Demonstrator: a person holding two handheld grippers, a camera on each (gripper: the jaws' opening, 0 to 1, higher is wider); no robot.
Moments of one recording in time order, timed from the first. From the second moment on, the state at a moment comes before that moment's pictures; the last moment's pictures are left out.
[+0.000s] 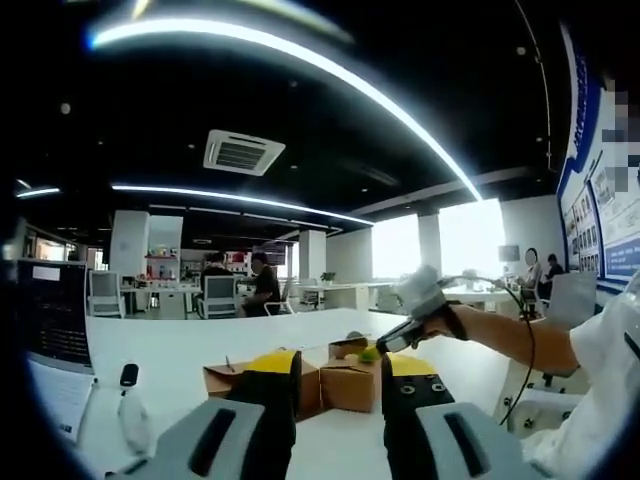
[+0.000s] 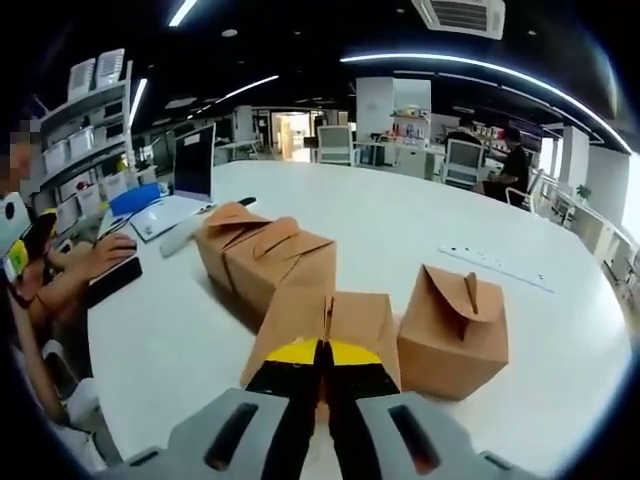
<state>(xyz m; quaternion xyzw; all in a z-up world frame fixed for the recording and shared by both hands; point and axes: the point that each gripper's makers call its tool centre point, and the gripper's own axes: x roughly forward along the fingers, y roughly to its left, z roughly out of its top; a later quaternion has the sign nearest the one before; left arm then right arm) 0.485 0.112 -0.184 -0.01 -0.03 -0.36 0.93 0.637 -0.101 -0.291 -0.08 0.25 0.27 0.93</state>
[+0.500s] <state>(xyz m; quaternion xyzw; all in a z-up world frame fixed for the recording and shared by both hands) 0.486 0.111 -0.185 0.00 -0.03 -0.36 0.93 0.626 -0.105 -0.290 -0.08 0.23 0.31 0.92</state>
